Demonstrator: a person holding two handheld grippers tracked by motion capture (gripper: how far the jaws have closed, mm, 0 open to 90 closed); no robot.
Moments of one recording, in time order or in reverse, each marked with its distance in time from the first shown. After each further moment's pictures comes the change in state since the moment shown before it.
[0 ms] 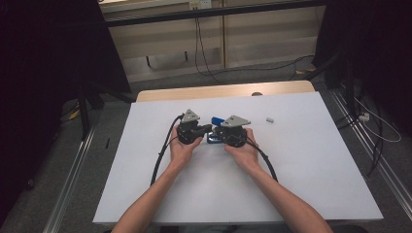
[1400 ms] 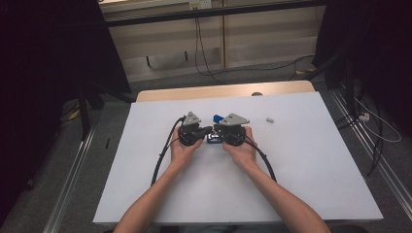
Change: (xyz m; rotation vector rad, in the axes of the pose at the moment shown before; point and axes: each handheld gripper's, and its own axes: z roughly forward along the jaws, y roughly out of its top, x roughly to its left) left arm 0.002 -0.009 0.007 -0.005 -0.007 0.016; right arm 0.003 0.009 -0.001 -0.032 -0.027 -0.008
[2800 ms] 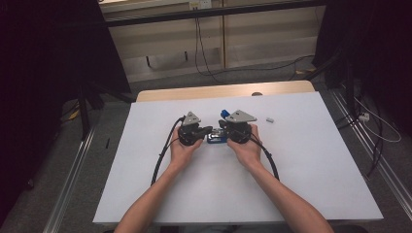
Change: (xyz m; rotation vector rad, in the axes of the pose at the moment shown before) left arm 0.002 -0.001 0.000 -0.005 -0.010 -0.002; right arm -0.012 0.006 -0.014 -0.030 -0.037 0.035
